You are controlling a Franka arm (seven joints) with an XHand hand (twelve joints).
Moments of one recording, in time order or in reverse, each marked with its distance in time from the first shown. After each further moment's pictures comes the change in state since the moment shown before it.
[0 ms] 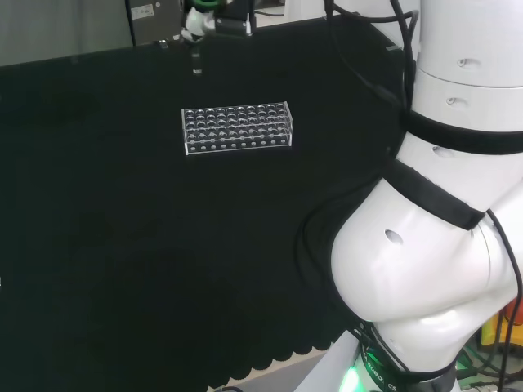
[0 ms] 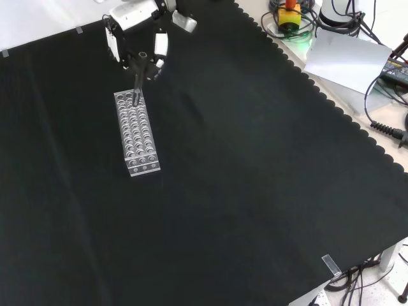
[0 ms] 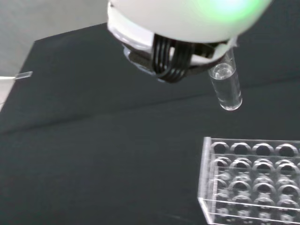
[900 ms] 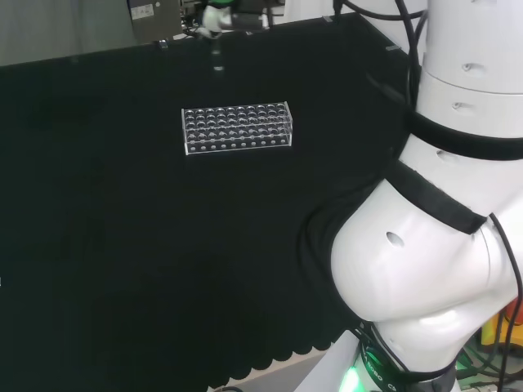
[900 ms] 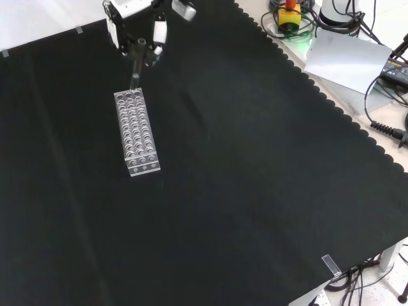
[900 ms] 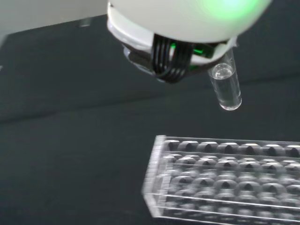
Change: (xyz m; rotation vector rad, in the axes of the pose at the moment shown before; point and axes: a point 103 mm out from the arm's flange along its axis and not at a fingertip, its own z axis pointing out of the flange) arm -0.048 -0.016 -0.017 0.000 -0.080 0.084
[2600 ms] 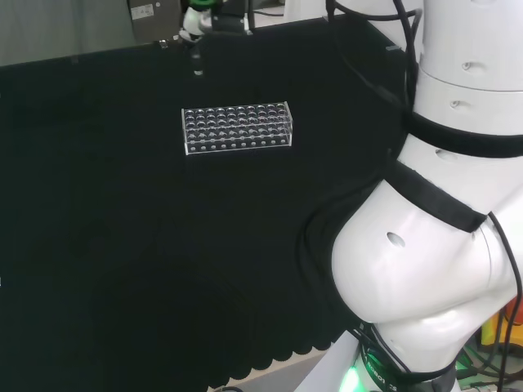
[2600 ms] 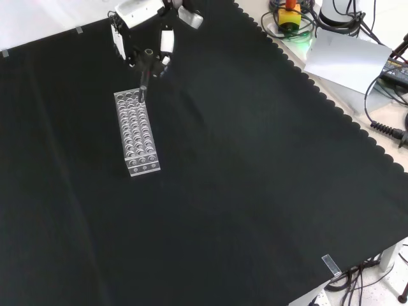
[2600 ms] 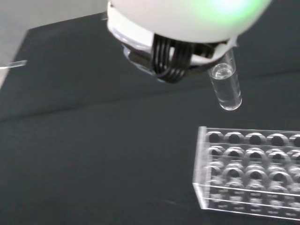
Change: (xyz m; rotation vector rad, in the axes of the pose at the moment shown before) arm 0.058 -0.001 0.008 0.026 0.045 -0.076
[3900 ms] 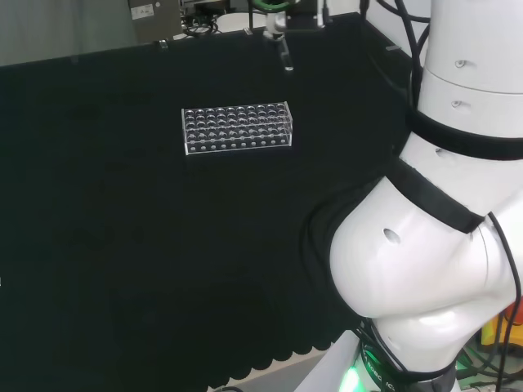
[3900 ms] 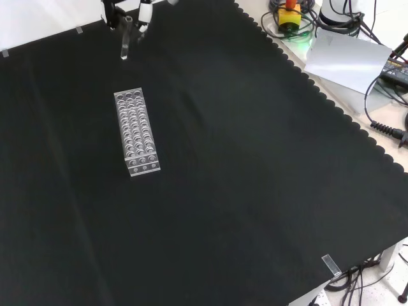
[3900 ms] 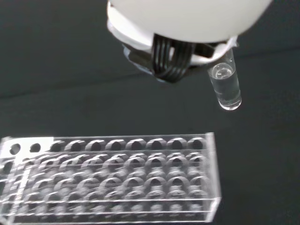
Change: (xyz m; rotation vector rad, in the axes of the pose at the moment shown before) arm -0.163 -0.017 -0.022 -0.017 -0.170 0.287
